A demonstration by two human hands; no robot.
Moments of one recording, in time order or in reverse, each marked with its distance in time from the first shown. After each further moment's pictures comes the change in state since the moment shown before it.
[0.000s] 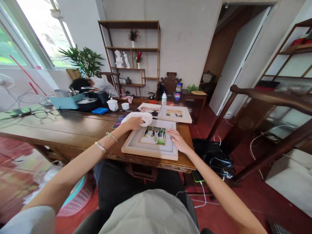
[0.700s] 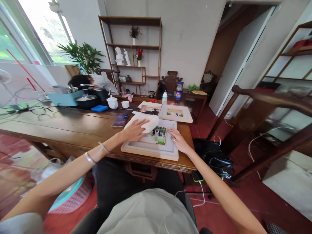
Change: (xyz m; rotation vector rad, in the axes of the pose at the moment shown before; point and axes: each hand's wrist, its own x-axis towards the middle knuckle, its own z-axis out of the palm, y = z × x) left_hand -0.046 0.025 0.020 0.058 0.265 0.189; right_hand -0.001 0.002 -0.001 -0.028 -0.005 -0.020
